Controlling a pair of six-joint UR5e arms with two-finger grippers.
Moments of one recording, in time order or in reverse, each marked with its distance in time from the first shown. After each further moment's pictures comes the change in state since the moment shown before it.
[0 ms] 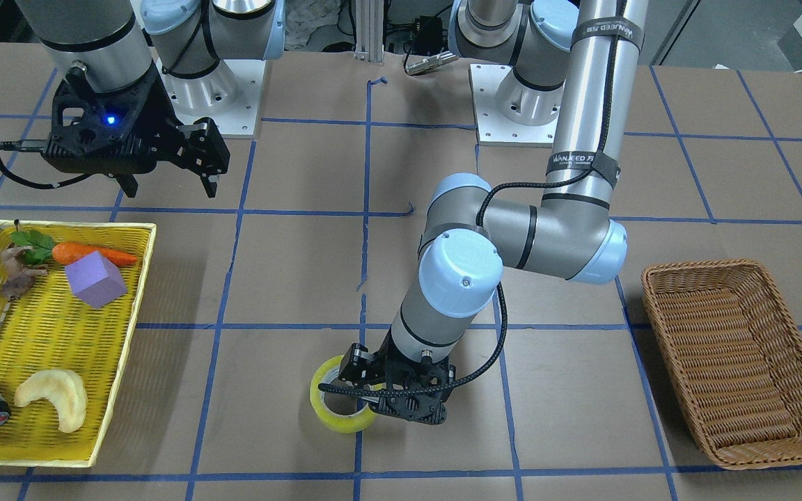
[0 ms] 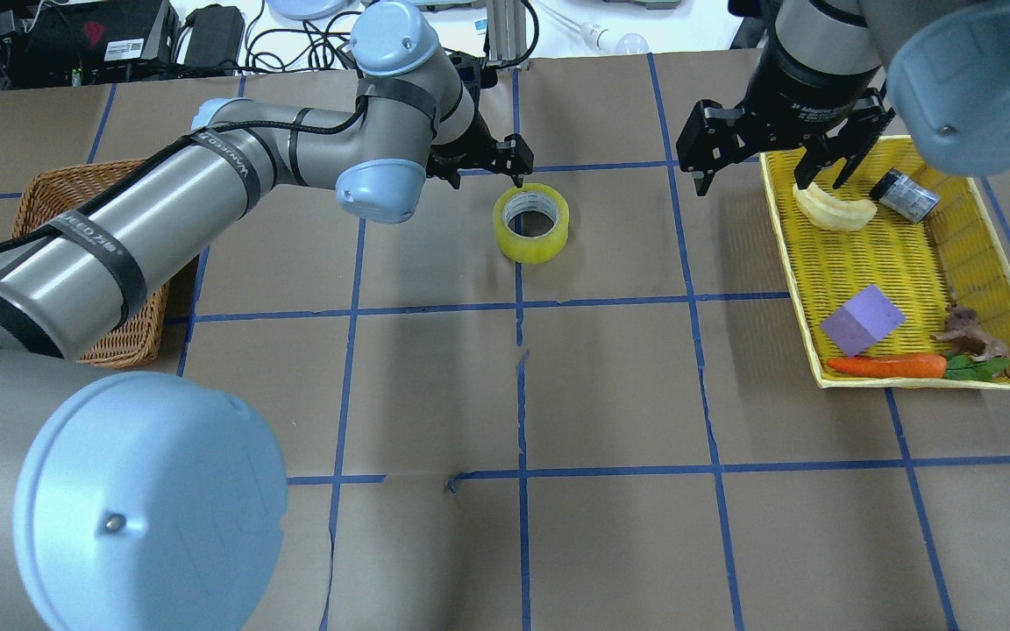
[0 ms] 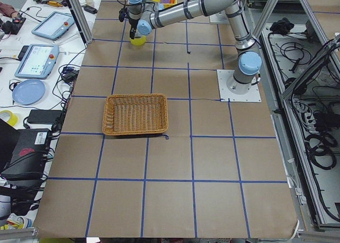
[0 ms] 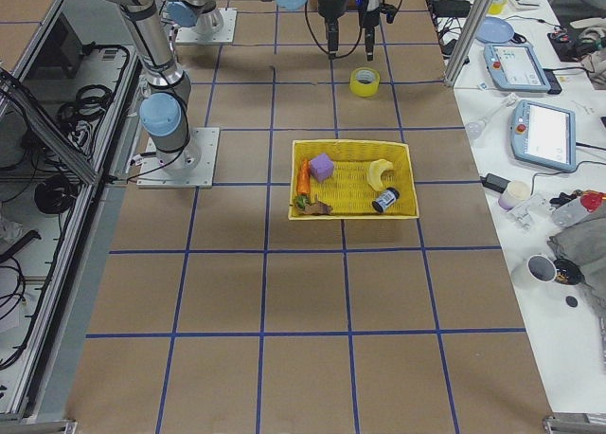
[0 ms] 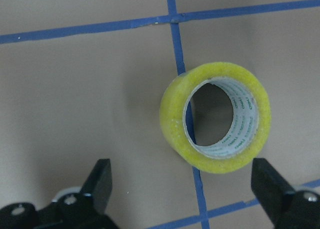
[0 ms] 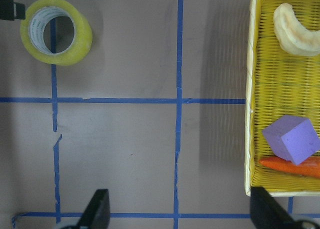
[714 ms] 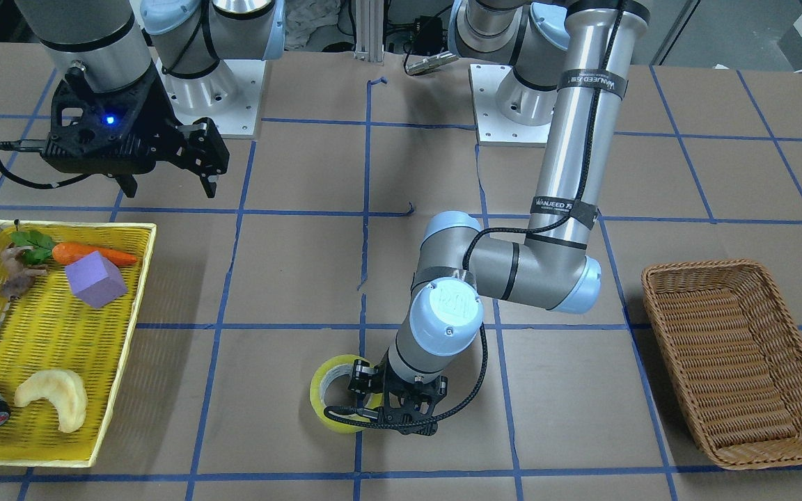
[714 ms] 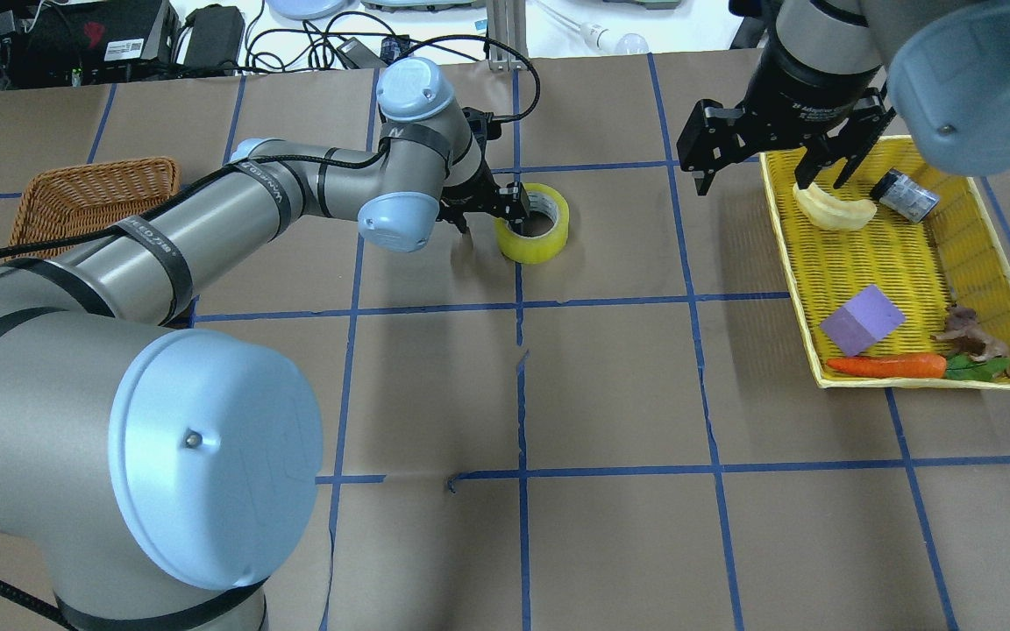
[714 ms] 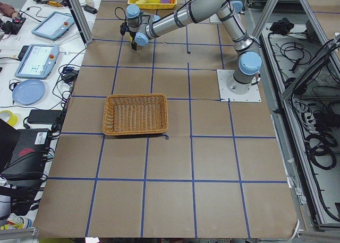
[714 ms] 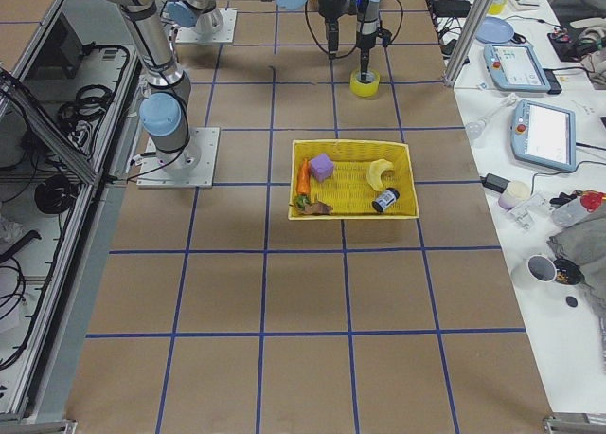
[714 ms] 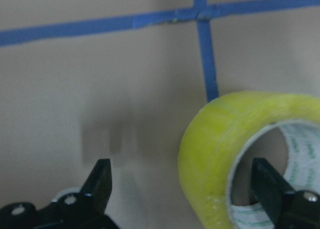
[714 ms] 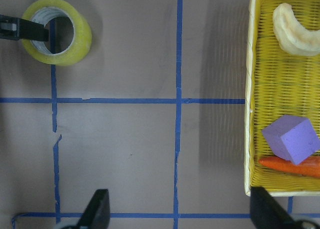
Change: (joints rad) left arm 0.000 -0.077 -0.037 0.009 0.006 0.002; right arm 0.000 0.000 0.000 0.001 -0.001 0.001
